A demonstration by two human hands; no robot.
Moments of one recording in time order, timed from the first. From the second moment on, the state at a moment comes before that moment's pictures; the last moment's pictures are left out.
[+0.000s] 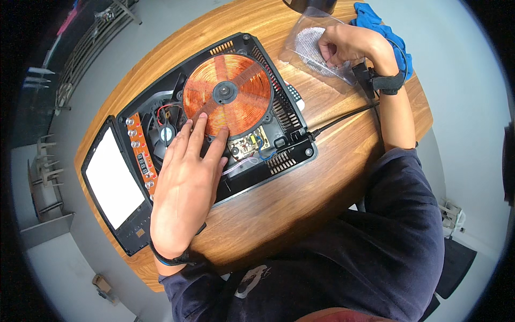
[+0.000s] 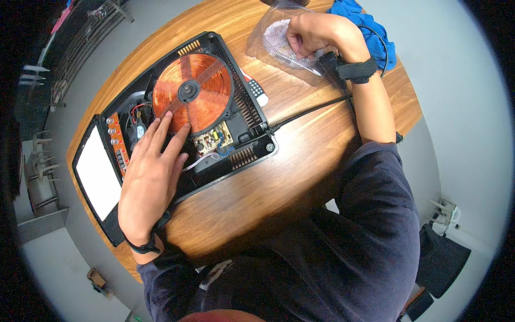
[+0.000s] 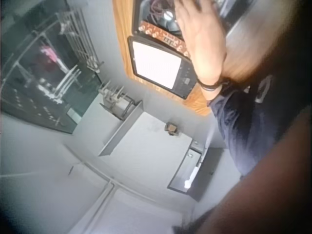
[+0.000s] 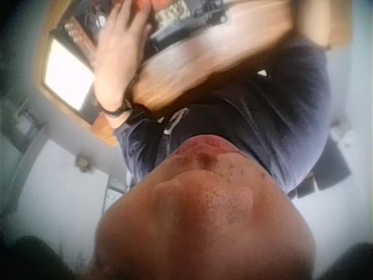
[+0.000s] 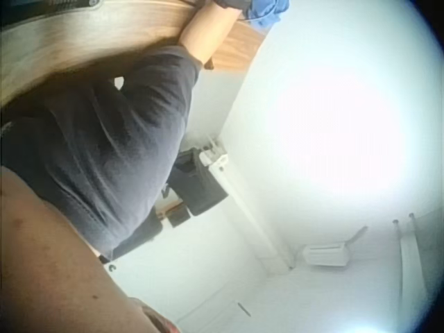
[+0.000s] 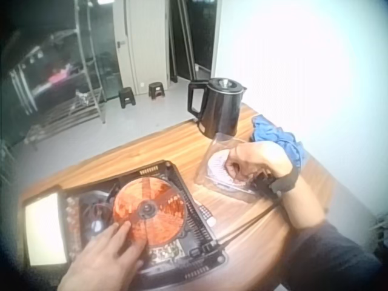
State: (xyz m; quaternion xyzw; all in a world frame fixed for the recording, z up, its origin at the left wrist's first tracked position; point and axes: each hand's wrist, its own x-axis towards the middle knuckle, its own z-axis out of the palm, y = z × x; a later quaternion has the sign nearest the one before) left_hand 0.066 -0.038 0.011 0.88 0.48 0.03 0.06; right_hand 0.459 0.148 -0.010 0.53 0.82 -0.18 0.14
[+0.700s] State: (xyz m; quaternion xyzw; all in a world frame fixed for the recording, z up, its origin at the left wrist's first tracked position) left_hand 0.069 -0.041 0.009 0.88 0.48 0.02 0.04; right_hand 0.463 0.158 -0.024 0.48 0.84 -0.23 0.11
